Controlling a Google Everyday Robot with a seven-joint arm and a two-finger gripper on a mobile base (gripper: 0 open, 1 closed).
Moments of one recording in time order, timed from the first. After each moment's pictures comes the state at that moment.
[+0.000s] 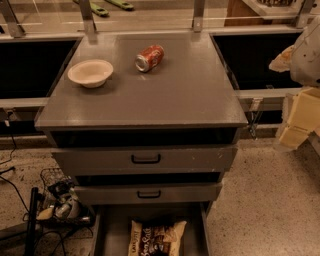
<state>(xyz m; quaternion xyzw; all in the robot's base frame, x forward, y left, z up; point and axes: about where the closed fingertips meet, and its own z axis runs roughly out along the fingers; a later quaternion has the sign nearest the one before) 0.438 -0.217 0.976 -0.60 0.78 -0.03 0.16</state>
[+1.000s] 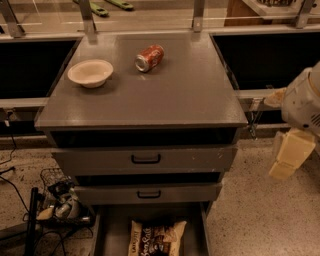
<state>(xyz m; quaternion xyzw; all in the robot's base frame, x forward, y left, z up) 0.424 -0.222 0.908 -0.59 0.79 0.00 0.16</state>
